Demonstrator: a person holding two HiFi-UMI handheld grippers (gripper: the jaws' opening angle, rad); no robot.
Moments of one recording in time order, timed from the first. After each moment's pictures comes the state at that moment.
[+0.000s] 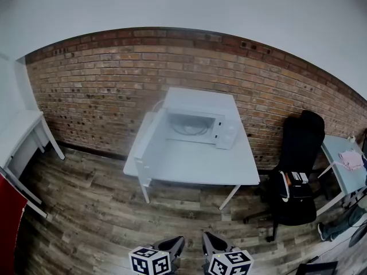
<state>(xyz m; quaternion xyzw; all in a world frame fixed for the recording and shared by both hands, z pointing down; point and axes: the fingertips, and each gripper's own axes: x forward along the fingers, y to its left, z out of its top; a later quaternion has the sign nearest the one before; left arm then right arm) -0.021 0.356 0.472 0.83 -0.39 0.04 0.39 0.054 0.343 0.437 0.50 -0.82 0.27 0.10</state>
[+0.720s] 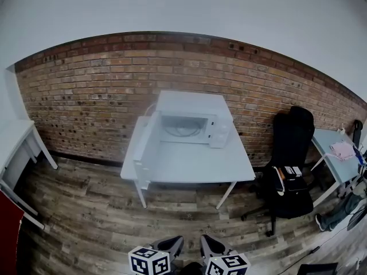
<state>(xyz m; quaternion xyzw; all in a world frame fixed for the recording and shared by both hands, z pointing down) -0.047 0.365 0.471 0.86 -0.36 0.06 0.36 0.025 0.369 0.442 0.54 -0.79 0.25 0.09</state>
